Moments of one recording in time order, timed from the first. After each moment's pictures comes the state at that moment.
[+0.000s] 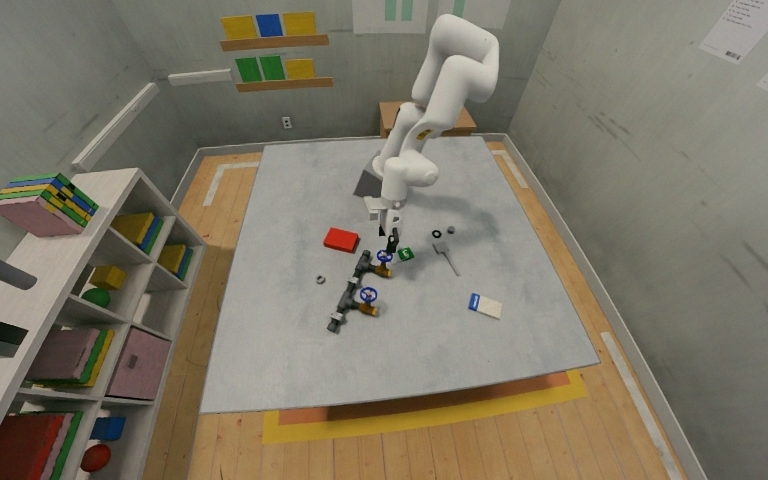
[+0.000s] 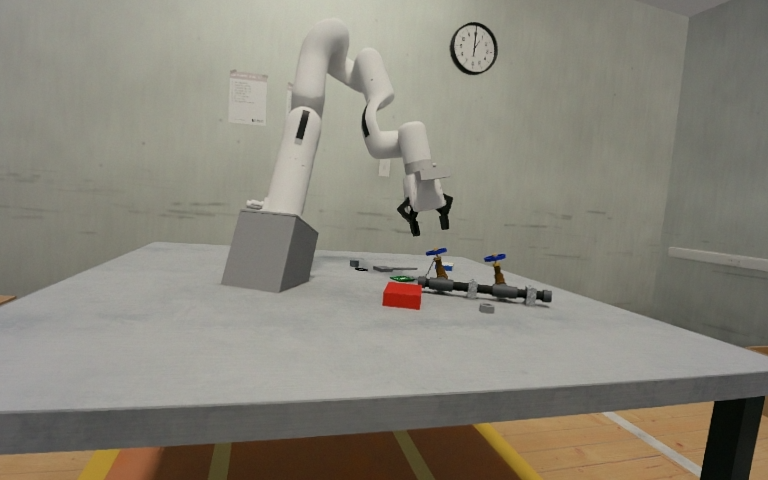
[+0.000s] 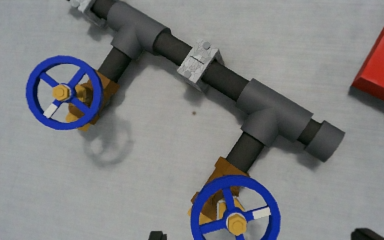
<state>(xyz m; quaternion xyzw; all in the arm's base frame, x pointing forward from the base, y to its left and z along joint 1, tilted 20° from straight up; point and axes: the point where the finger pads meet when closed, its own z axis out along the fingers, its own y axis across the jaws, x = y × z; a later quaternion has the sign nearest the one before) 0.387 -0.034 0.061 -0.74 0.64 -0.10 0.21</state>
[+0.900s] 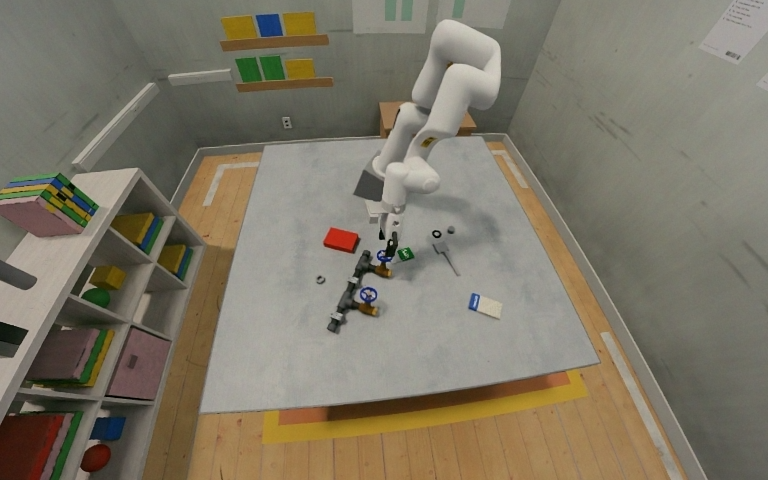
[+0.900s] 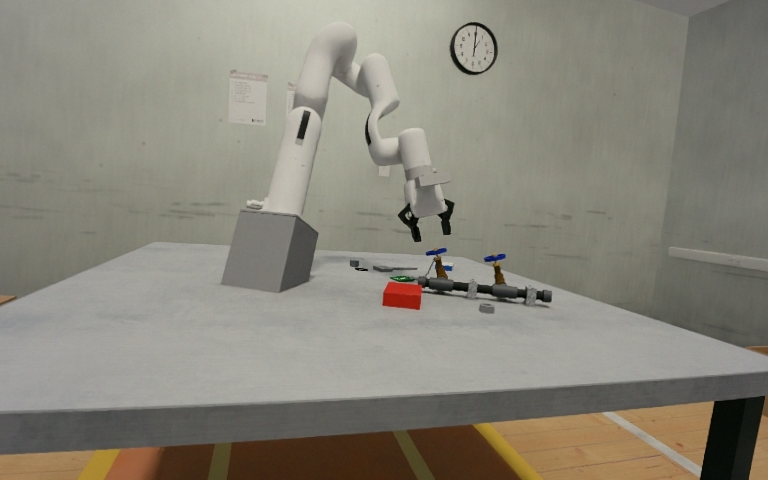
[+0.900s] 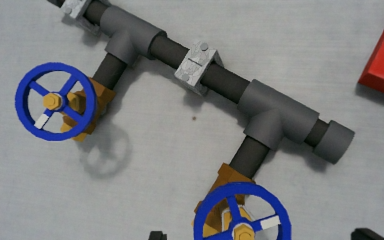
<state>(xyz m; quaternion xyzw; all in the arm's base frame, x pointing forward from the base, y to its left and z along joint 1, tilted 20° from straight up) 0.394 -0.031 0.048 -0.72 0.65 -0.10 0.21</state>
